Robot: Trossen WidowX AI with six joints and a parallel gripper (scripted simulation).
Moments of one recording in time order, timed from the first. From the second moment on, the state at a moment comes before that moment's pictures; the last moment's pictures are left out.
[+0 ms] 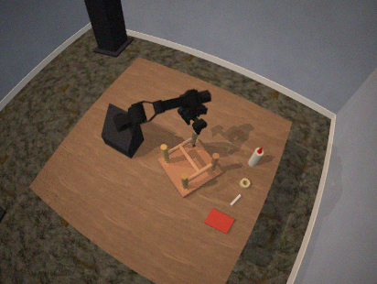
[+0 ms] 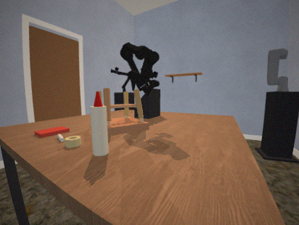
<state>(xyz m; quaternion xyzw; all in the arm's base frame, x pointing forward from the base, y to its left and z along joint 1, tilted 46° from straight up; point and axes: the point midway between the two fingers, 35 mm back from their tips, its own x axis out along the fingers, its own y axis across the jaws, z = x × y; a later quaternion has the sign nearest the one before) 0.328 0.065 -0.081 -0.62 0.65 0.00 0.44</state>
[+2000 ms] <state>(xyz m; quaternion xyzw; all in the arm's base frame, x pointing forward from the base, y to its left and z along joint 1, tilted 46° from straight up) 0.337 0.079 -0.058 -0.63 0.65 0.00 0.43</state>
